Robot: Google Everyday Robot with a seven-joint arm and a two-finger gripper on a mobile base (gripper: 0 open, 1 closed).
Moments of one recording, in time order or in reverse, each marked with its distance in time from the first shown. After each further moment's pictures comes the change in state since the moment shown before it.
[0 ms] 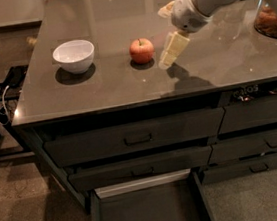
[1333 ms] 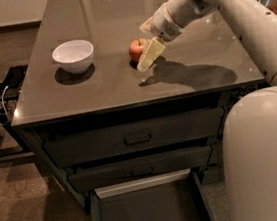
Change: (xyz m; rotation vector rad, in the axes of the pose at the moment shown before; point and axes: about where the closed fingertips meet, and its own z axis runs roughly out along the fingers) arm -0.013 -0.020 0.086 -0.148 -0.130 0.123
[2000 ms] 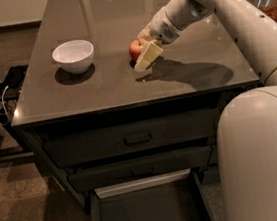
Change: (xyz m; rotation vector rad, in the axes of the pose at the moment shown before) arm 0.007 0.000 0.013 -0.030 0.003 0.034
